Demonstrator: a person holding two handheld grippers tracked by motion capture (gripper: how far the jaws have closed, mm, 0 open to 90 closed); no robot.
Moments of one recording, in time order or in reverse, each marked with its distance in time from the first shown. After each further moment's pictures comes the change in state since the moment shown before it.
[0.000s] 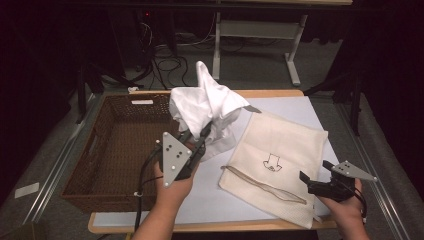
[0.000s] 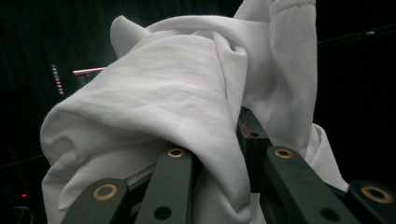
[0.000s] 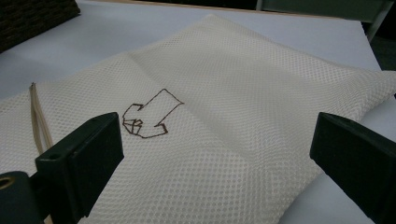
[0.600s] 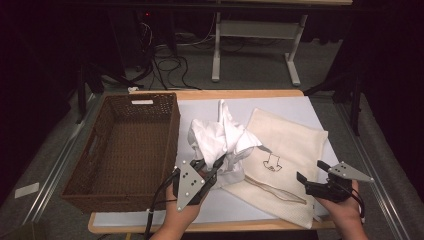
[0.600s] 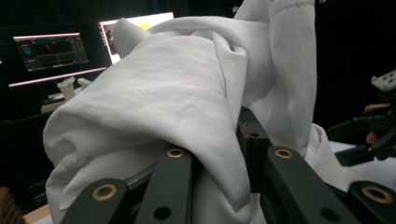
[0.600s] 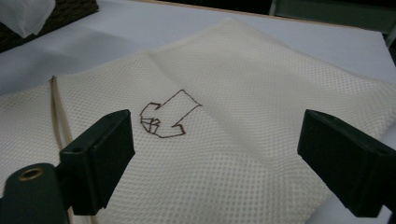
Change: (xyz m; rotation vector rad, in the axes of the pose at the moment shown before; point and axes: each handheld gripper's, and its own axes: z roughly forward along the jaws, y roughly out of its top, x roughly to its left) left arm -0.028 -0.056 -0.024 0.110 -0.113 -0.014; right arm 0.011 0.001 0.000 0.001 0.044 -0.050
